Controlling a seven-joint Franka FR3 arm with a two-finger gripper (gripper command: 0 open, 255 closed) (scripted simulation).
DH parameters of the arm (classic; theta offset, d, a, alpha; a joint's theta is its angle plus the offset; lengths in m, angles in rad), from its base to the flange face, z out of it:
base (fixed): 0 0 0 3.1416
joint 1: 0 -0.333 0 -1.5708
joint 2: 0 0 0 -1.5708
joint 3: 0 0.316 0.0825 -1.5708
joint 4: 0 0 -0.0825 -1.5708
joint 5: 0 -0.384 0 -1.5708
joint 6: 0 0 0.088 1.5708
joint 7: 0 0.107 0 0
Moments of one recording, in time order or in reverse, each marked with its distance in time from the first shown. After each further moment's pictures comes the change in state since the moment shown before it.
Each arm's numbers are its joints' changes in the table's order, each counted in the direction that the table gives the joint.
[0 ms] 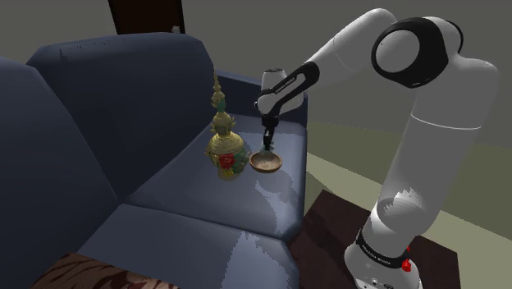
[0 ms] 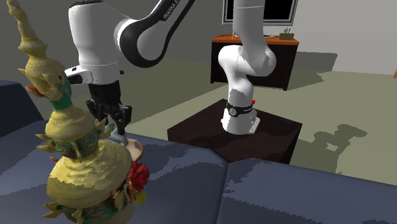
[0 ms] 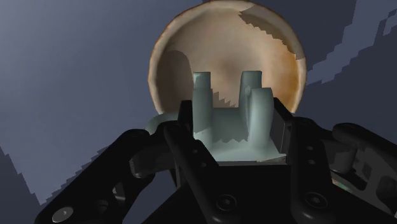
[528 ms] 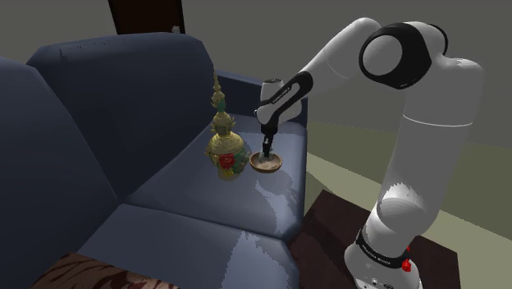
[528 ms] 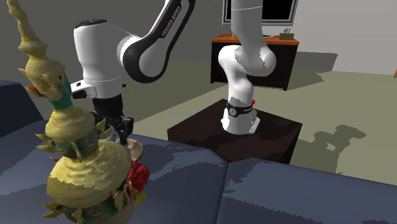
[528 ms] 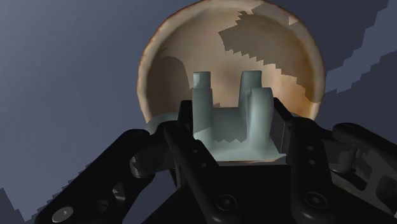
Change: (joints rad) arm 0.003 -0.070 0.002 0.023 -0.011 0.092 -0.004
